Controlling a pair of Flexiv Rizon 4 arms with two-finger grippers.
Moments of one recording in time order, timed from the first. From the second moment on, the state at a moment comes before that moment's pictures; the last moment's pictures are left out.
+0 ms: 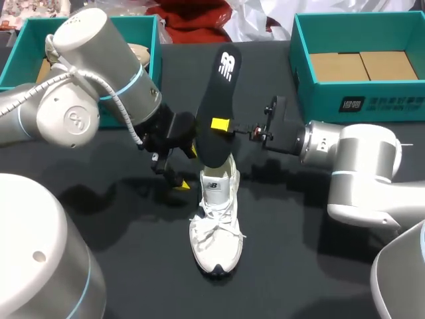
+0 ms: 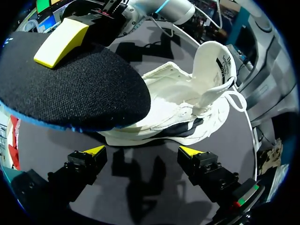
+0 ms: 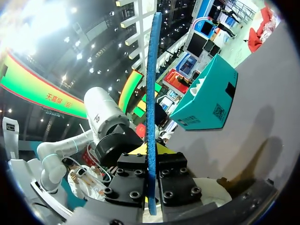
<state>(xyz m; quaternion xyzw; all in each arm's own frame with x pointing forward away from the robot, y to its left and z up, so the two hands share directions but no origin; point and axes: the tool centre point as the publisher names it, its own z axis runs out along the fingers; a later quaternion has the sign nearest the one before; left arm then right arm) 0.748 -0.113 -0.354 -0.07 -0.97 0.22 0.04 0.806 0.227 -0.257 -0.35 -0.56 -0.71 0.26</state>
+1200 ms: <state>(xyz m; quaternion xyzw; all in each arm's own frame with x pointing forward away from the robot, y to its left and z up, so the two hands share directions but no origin) 0.748 -0.113 -0.354 -0.07 -0.97 0.22 0.04 0.795 0.217 -0.282 -0.31 -0.55 -0.75 0.22</state>
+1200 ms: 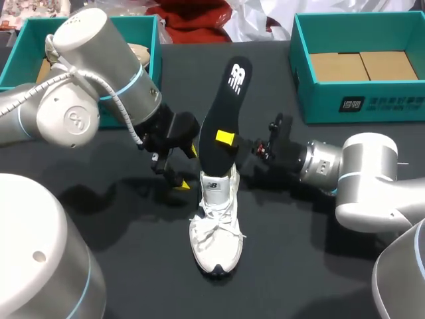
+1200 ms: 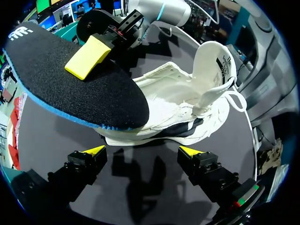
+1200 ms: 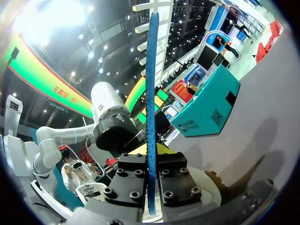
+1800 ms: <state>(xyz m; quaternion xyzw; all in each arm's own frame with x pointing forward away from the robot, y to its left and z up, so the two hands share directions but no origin) 0.748 -0.113 -0.354 -0.07 -0.97 0.22 0.04 0.786 0.215 -0.297 -0.31 -0.56 -0.73 0.23</state>
